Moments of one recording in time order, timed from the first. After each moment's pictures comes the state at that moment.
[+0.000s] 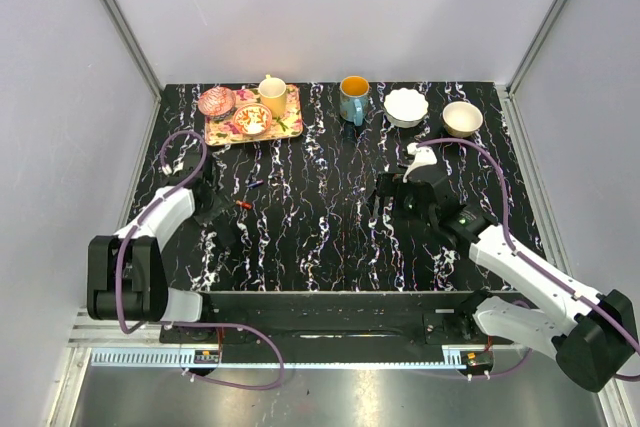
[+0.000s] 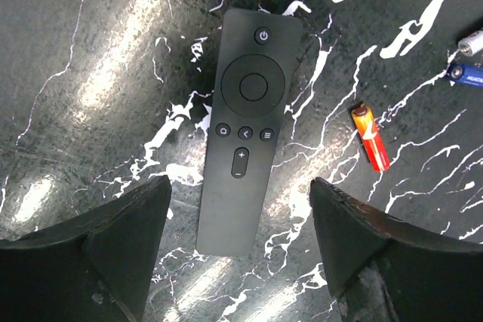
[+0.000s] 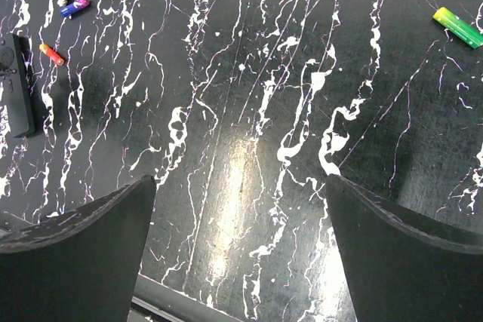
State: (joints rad) left arm -0.03 1.36 0.79 -0.61 -0.19 -0.70; right arm 0.64 1.02 0.76 -0.32 0.11 0.52
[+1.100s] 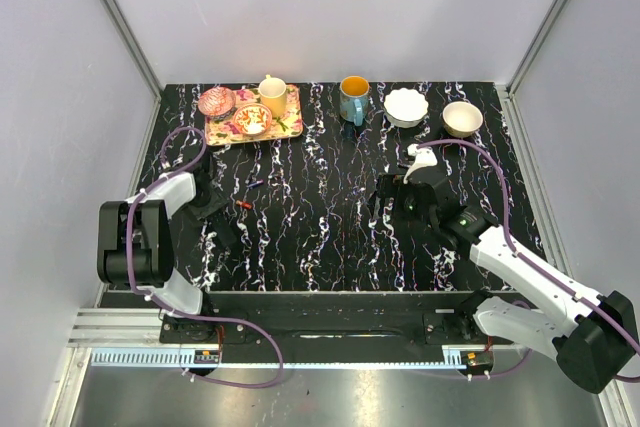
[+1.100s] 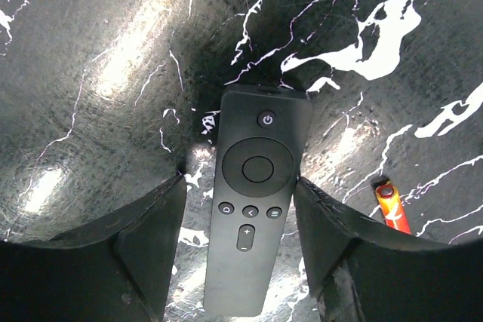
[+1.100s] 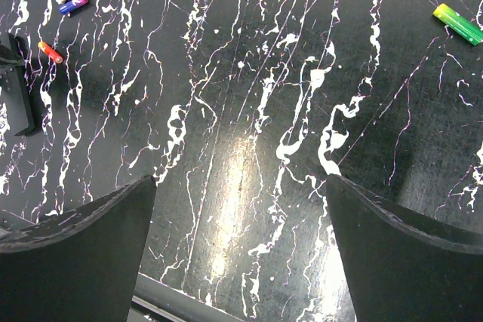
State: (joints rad) left arm 0.03 1.58 0.87 -0.55 -0.20 -0.66; right arm 0.64 1.01 0.75 -0.32 0.11 0.52
